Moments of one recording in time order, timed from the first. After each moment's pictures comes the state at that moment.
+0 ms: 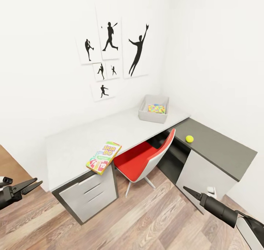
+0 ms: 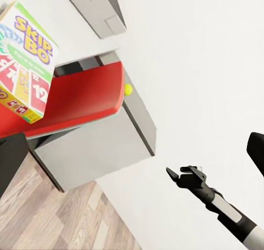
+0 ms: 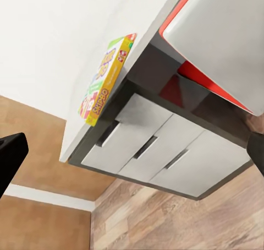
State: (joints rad) left arm -0.36 0.54 0.52 -0.86 0.33 0.76 -1.57; right arm -0.27 -0.35 -0.12 -0.96 -0.70 0.48 0.99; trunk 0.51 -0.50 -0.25
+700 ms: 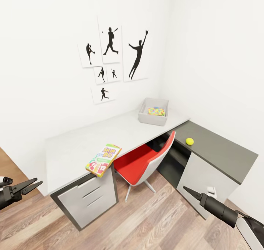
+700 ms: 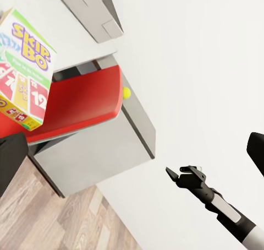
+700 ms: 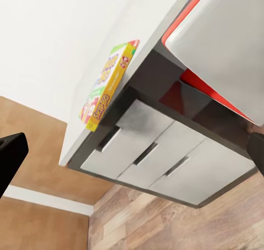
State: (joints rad) left arm -0.36 0.54 0.52 -0.86 0.33 0.77 -1.57; right arm -0.27 -0.35 -0.12 -0.96 -0.70 0.48 0.99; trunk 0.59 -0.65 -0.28
